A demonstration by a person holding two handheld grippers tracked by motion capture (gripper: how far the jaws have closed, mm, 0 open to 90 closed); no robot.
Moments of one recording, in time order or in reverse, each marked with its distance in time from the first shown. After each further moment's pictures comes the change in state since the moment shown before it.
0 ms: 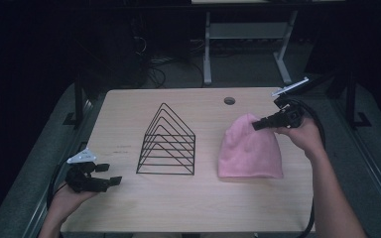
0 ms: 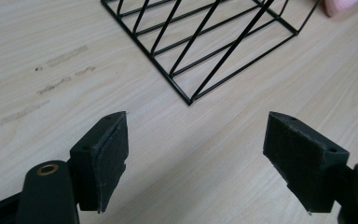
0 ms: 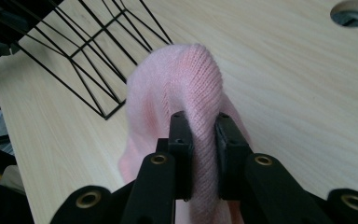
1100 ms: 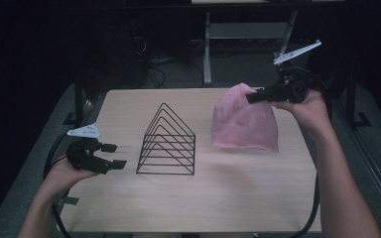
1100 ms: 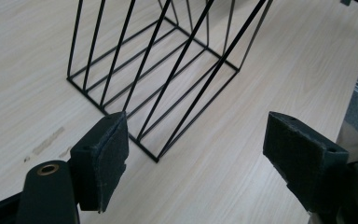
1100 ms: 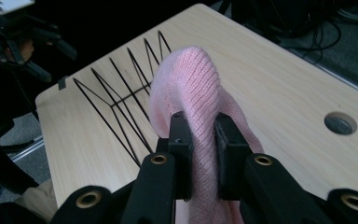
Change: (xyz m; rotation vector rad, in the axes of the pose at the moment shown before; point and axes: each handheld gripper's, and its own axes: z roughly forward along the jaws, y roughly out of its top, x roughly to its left) left arm -0.014 0.082 -0.024 0.035 -0.135 0.140; right arm 0.062 0.067 -0.059 -0.150 0.019 -0.166
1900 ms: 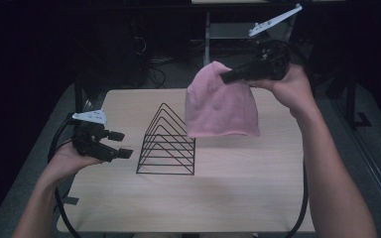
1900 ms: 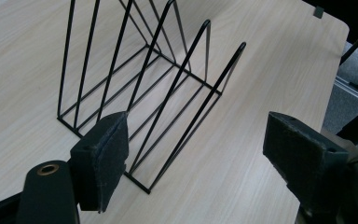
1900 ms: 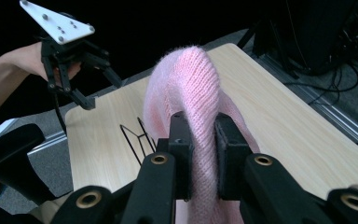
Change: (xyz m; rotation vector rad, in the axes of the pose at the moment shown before) left arm -0.005 0.043 -0.003 0.000 -0.056 0.053; right arm 0.055 0.077 0.003 -0.033 0.062 -0.128
